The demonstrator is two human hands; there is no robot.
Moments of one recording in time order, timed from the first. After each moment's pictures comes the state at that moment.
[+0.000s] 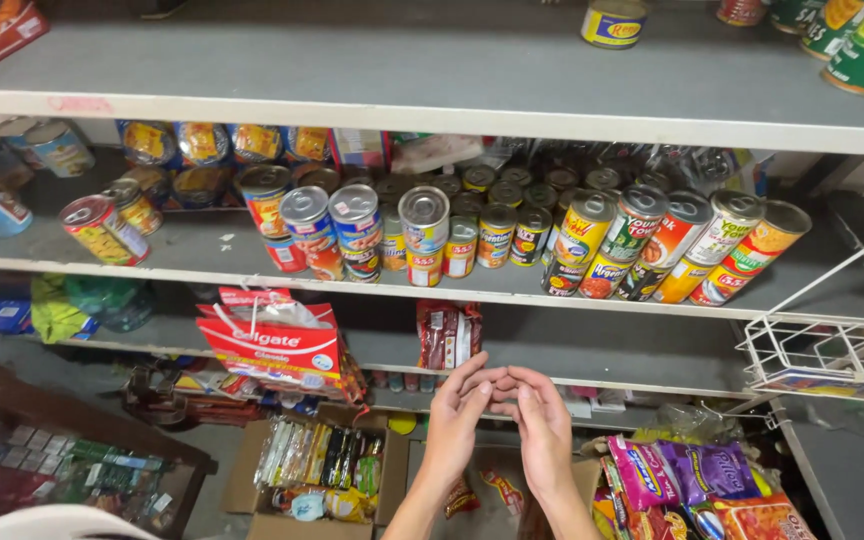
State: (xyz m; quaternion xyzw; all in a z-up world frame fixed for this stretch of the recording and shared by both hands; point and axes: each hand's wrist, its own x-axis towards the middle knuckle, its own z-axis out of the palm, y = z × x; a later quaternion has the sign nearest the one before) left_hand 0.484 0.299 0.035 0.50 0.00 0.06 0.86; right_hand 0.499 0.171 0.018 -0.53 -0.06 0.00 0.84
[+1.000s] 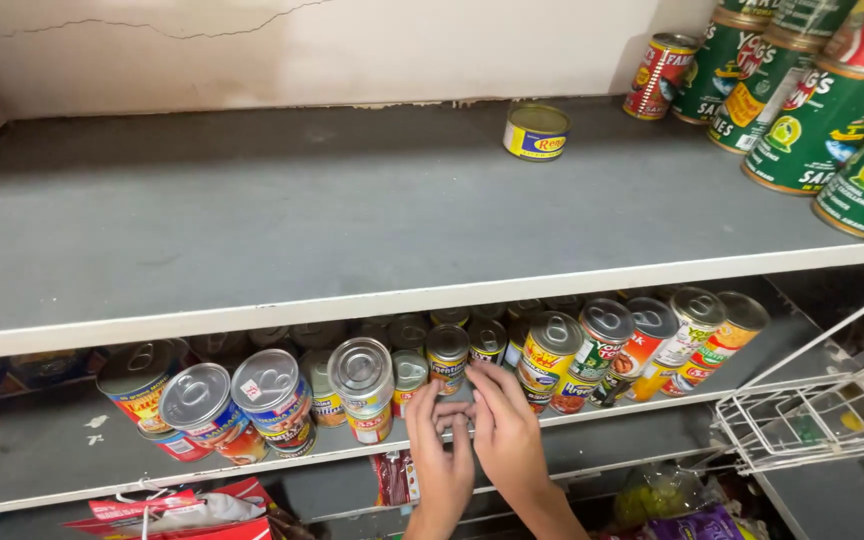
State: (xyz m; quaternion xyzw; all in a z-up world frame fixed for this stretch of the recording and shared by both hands) left_hand 0.675 0.297 0.025 0.66 -0.10 0.33 0.67; right_hand 0.675 0.207 0.095 -0.81 -0.15 -0.29 0.50
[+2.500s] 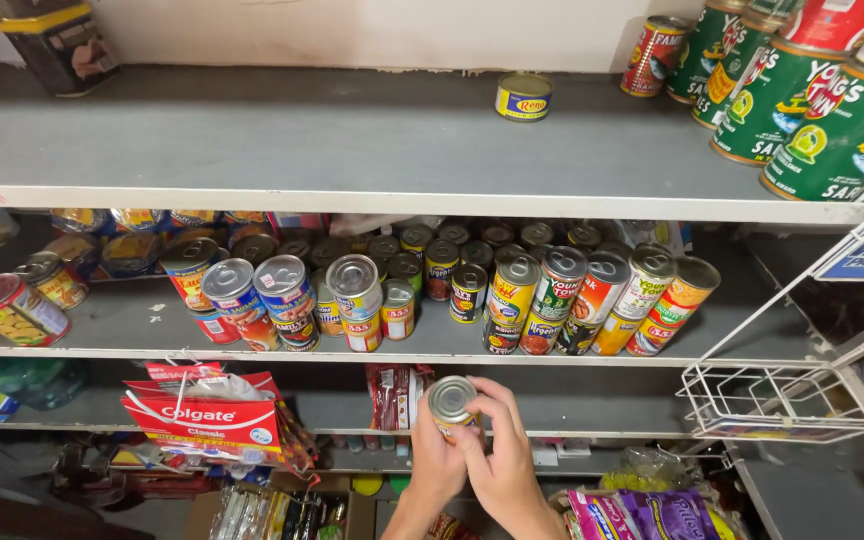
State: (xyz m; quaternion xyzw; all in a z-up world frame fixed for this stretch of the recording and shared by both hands) left_hand 0.558 0.249 0.018 0.66 -0.03 0.19 0.73; right_hand 0.543 0.140 0.089 -0.76 -0.26 -0.20 0.56
